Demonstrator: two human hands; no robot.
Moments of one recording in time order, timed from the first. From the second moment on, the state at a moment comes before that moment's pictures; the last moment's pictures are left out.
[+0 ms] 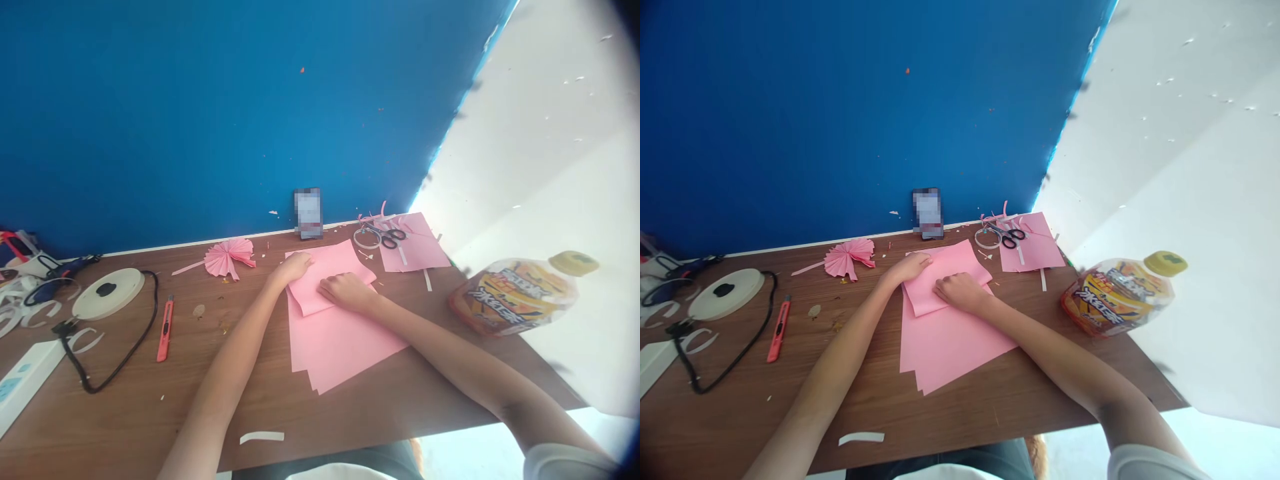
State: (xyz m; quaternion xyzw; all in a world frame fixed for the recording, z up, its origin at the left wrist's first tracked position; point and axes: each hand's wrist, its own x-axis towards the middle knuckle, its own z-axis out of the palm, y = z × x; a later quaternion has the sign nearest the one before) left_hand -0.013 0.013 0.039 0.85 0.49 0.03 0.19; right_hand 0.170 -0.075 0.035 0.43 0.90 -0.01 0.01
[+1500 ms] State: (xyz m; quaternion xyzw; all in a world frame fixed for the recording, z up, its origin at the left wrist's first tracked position) left_hand -0.019 0.016 0.043 0.85 0.49 0.00 0.20; right_hand 0.180 -0.050 0.034 0.64 0.77 0.01 -0.02
